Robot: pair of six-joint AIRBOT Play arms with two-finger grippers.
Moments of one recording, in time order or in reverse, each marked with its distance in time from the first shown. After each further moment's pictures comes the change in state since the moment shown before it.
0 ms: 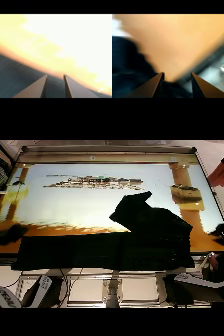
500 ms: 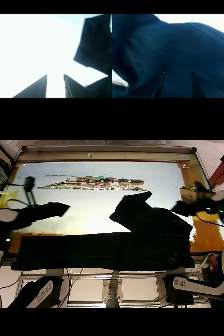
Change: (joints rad) left arm -0.822 -0.024 0.090 -0.156 0.271 0.046; right arm 0.705 -0.002 0.024 0.167 -0.219 -0.091
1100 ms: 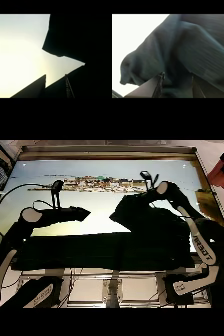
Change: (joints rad) left arm -0.240 -0.042 0.004 0.035 0.049 -0.161; right arm 0.533 -0.275 0.273 -0.106 -0.164 0.065
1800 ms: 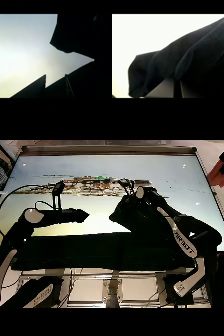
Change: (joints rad) left arm -0.002 -0.003 0.000 0.106 0.006 -0.071; right arm 0.153 -0.136 0.086 -0.039 -0.002 -0.066
